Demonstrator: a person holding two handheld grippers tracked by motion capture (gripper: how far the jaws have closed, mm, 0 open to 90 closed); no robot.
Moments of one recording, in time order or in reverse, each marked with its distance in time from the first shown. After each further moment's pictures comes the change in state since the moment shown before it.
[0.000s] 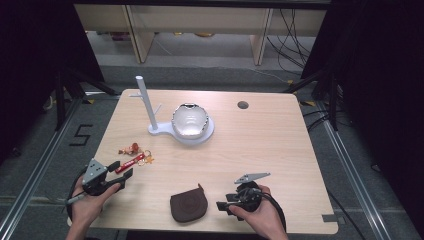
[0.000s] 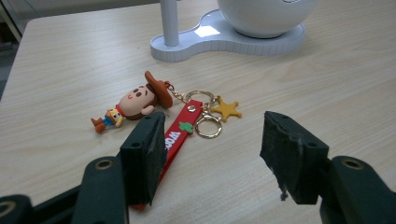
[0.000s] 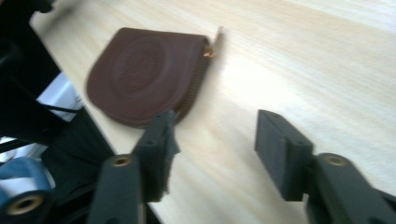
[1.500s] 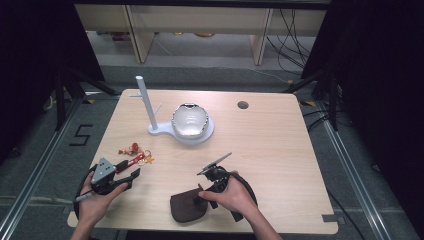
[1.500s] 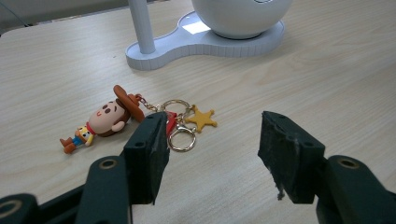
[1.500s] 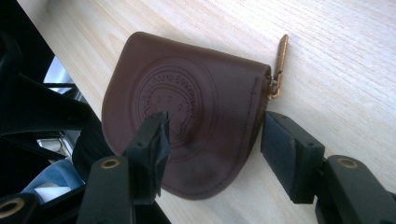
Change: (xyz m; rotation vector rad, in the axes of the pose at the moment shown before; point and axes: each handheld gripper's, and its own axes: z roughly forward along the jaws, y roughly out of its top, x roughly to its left) left arm -0.018 0.008 0.007 0.011 -0.040 0.046; right arm 0.022 0.066 0.063 0.326 0.034 0.093
